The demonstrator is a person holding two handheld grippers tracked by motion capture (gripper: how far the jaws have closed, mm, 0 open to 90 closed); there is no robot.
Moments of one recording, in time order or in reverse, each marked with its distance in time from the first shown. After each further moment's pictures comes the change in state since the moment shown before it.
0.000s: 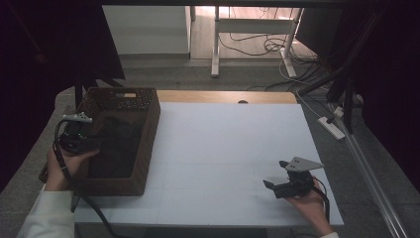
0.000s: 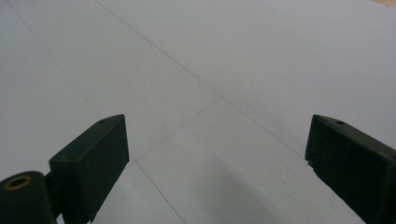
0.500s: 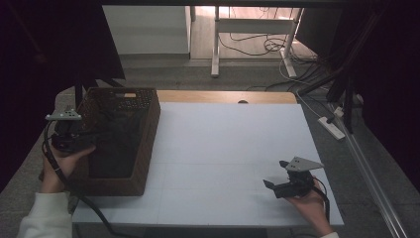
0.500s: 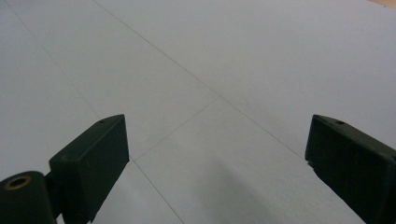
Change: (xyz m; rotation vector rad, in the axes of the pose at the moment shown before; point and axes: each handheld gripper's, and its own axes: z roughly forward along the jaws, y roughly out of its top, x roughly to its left) left arm -0.007 0.000 -0.021 -0.151 -0.041 -0.006; right arm 0.000 0.000 0.000 -0.001 -0.004 -0.001
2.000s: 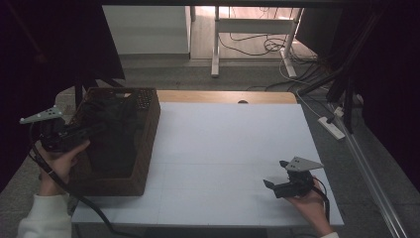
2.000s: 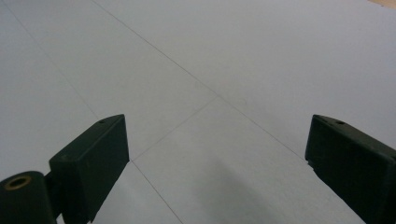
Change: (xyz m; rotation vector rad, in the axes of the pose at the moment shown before) left arm -0.014 0.003 -0.026 -0.238 -0.036 -0.021; right arm 0.000 0.000 0.000 0.003 -0.008 0.001
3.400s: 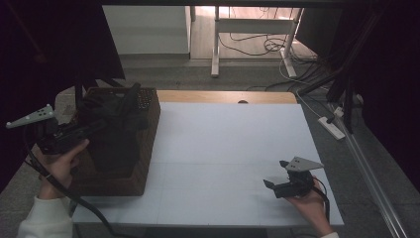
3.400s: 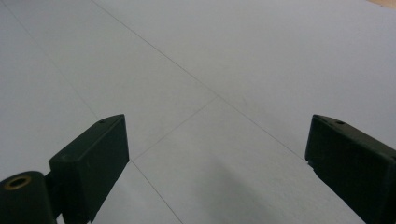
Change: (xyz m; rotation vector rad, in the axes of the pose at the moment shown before) left arm -0.022 0.008 -0.011 -0.124 -0.085 0.010; right arm 0.000 0.000 0.000 -0.001 -0.001 -0.001
